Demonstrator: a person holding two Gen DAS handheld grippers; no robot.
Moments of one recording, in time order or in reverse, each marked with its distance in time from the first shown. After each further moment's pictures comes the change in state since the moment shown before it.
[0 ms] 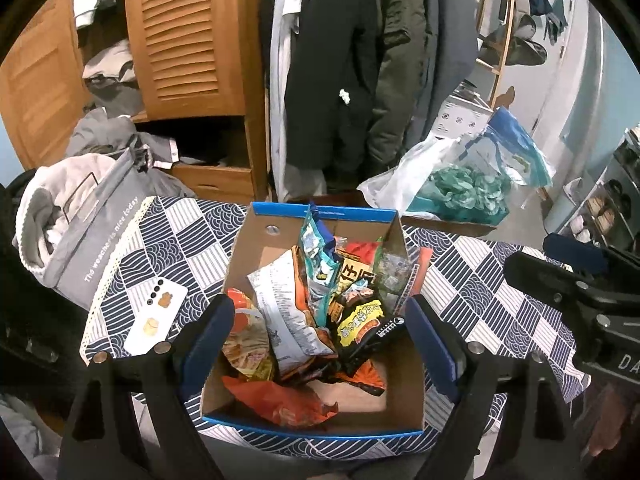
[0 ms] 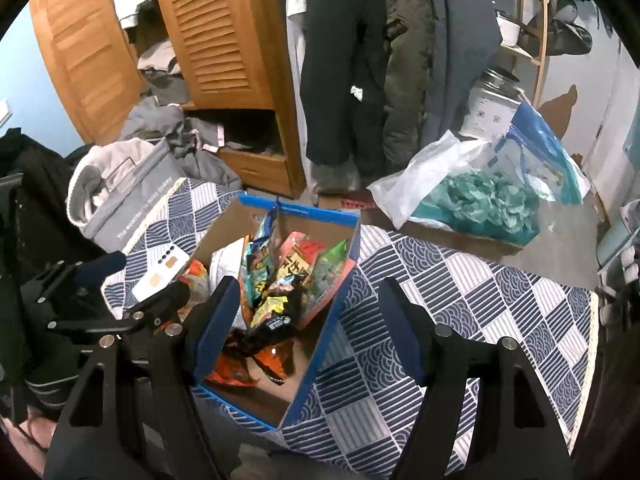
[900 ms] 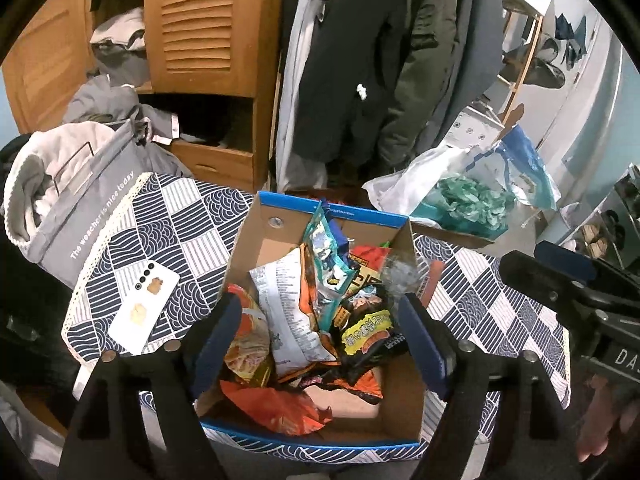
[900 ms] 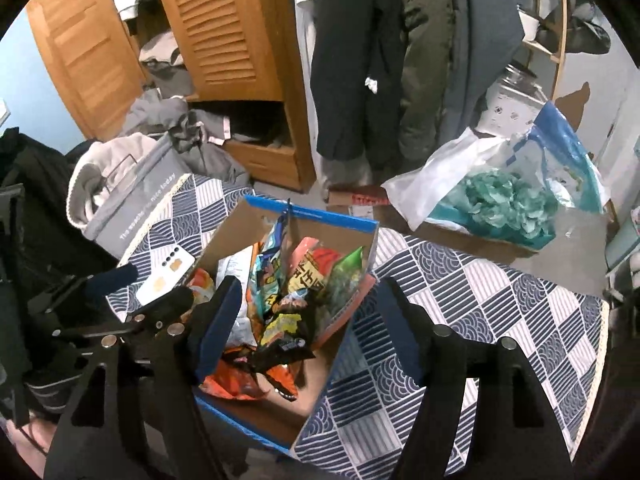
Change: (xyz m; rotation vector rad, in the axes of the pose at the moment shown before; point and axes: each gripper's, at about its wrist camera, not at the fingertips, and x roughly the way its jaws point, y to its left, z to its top) left arm 0.016 0.028 0.009 -0.107 0.034 -0.046; right arm 0.027 0.010 0.026 -0.001 0.040 0.026
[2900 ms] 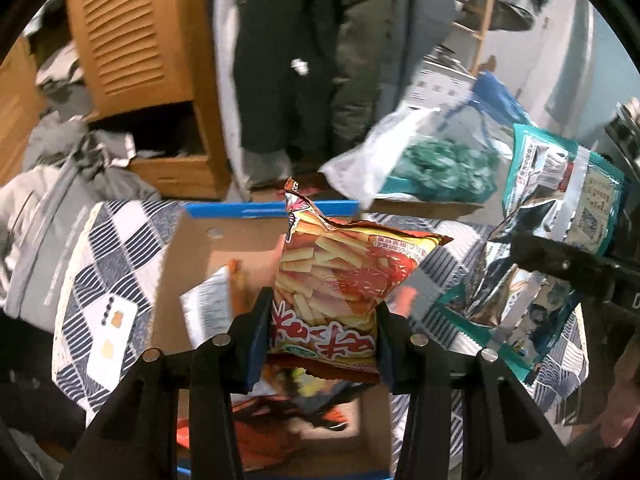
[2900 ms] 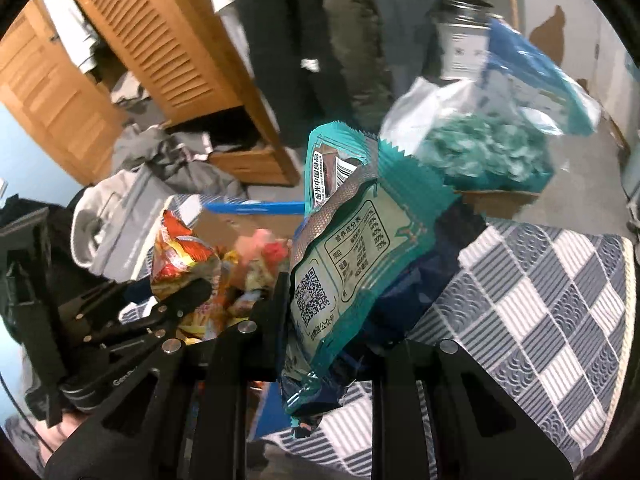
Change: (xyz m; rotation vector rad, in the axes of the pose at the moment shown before) left arm 0.060 -0.068 0.012 0.163 0.070 -0.012; right arm 0.012 -0.103 -0.014 0.208 0.039 0.108
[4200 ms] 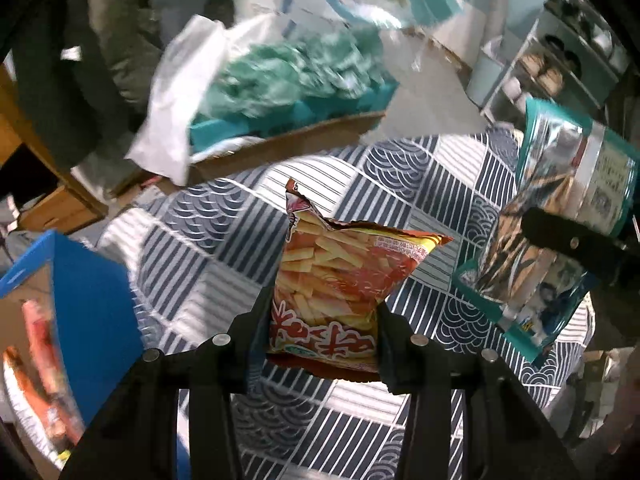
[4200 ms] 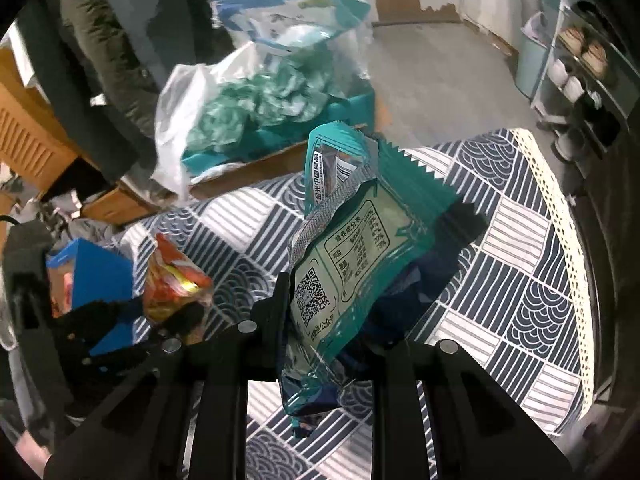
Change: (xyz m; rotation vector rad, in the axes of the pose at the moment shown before) left arm 0.138 -0.220 -0.002 0.321 0.211 -0.161; right arm -0.006 -0.230 -0.052 0.348 -0.004 -0.300
